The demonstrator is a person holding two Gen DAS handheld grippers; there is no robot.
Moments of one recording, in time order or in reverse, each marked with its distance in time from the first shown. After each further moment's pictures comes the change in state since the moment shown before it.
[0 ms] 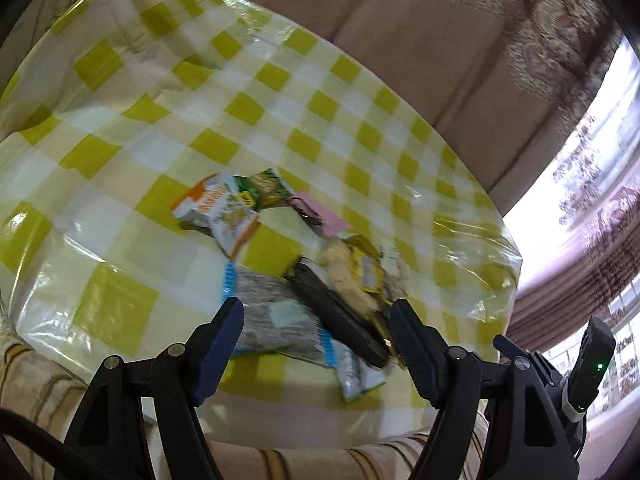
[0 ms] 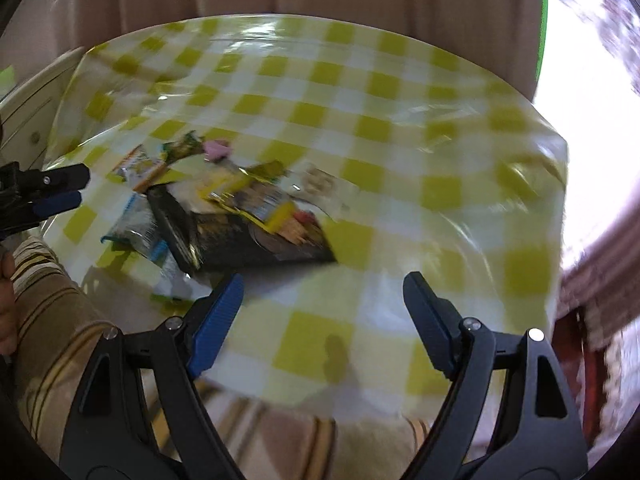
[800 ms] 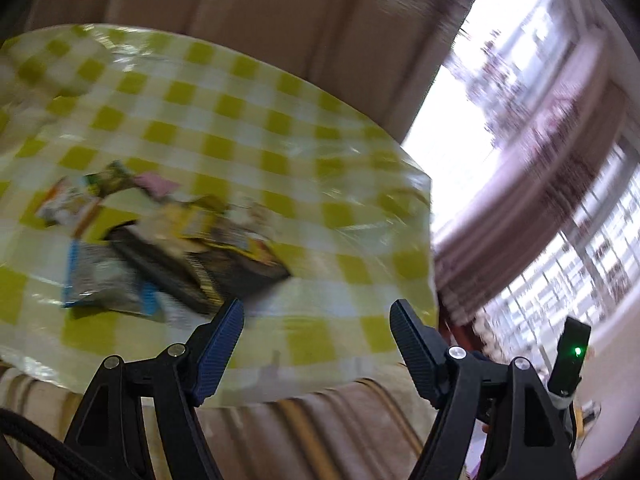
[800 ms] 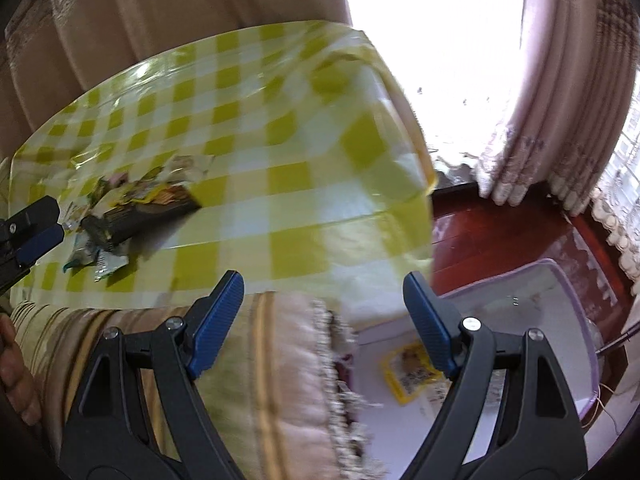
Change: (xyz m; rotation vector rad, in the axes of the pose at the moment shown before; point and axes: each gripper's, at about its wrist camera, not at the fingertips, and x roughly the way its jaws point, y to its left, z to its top) left arm -0.001 -0.127 -0.070 0.259 0.037 -0.165; right arm -0.076 -0.094 -0.115 0.452 0.014 -0.163
